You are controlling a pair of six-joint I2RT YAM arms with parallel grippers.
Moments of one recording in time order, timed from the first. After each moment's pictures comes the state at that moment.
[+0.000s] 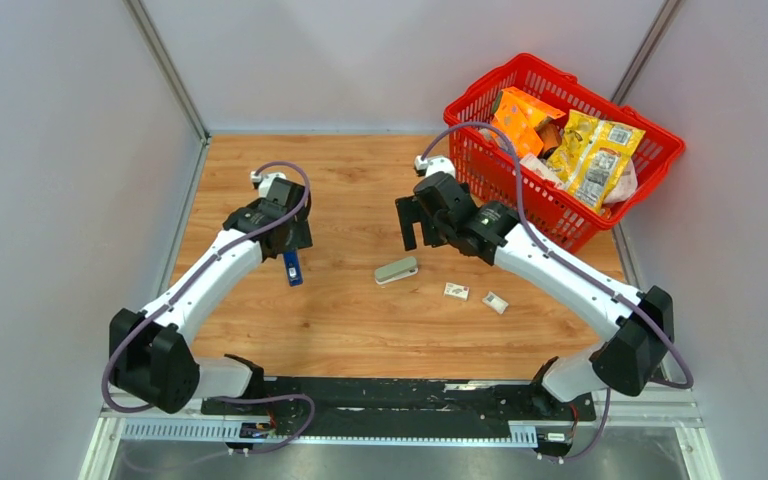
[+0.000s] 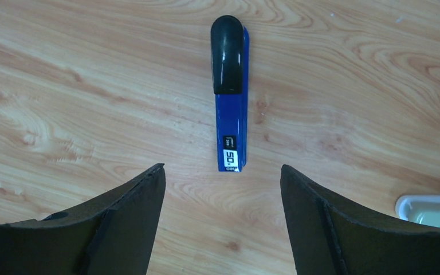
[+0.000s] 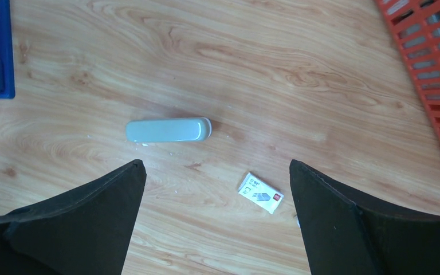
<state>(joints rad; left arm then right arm) -0.43 1.30 1.08 -0.78 -0.47 -0.53 0.79 1.45 1.37 -0.73 0.35 0.38</state>
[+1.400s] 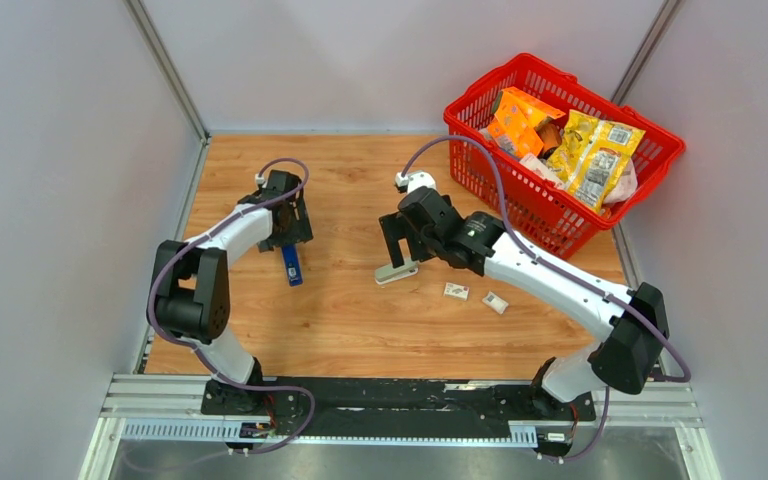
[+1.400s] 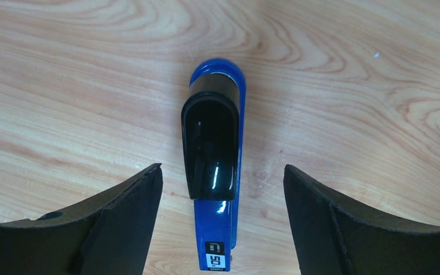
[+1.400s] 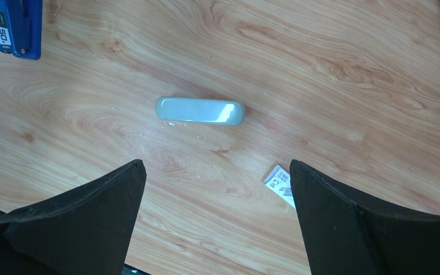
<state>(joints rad) -0.20 1.66 1.07 -0.53 -0.26 -0.46 0.88 1.47 1.34 -0.70 0.31 0.37</state>
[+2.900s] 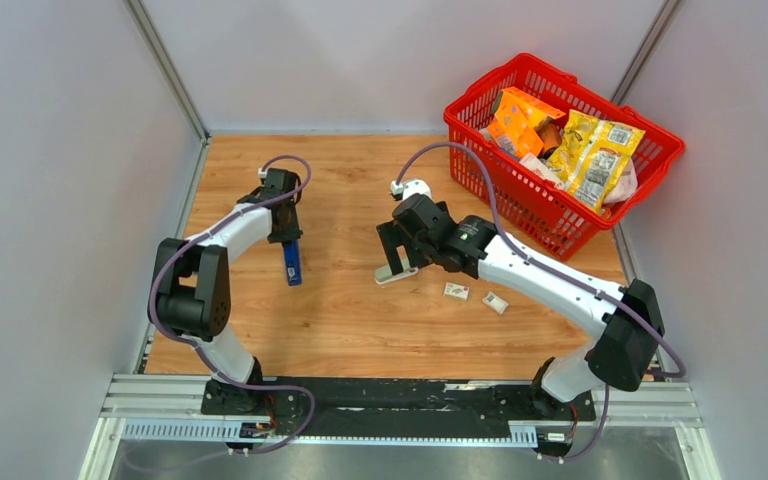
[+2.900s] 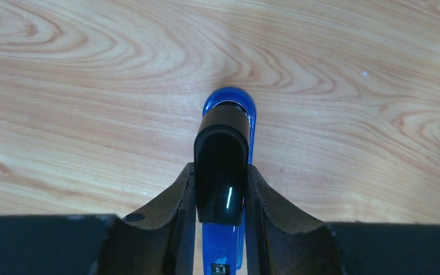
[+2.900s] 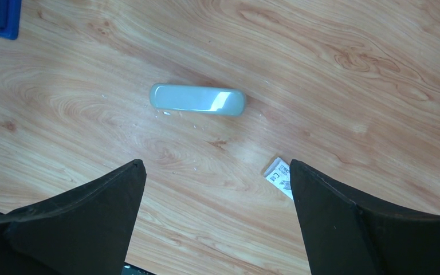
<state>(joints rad) -0.19 1.69 1.10 -0.46 -0.27 -0.37 0.91 1.50 1.32 -0.70 0.32 0.38</state>
